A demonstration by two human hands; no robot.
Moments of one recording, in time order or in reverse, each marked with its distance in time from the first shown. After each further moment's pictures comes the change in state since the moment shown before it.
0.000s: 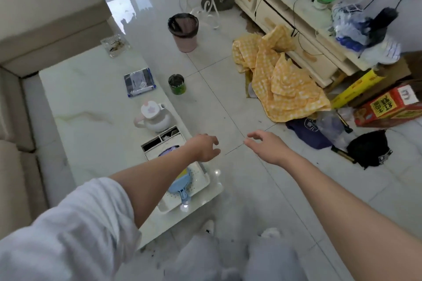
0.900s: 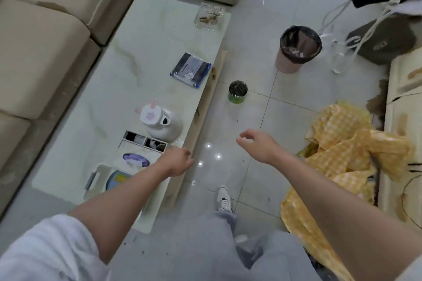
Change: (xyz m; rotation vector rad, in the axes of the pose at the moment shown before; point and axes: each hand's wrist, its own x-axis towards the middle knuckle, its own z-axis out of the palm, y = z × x) left_hand 0.191 -0.042 -0.079 -0.696 0.167 -0.783; right_hand 0.419 -0.161 -0.115 -0.565 -0.588 -0.409
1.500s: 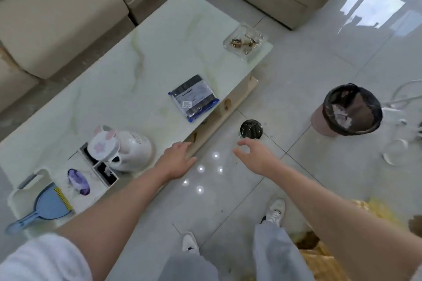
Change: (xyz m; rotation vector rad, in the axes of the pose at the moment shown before) left_hand 0.226 0.091 -0.068 -0.413 0.186 -0.341; right_hand 0.299 -0.010 -0.143 -0.348 -0.253 -0.232
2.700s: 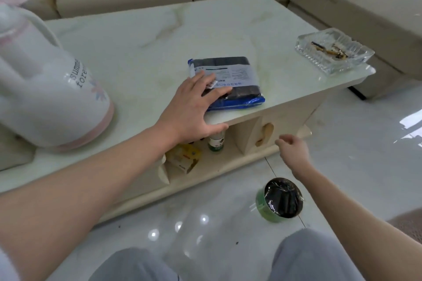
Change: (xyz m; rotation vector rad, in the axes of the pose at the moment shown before) left_hand 0.248 -0.045 0.076 0.173 0.984 0.273; right_hand 0.398 0.110 0.062 0.296 0.411 -0.239
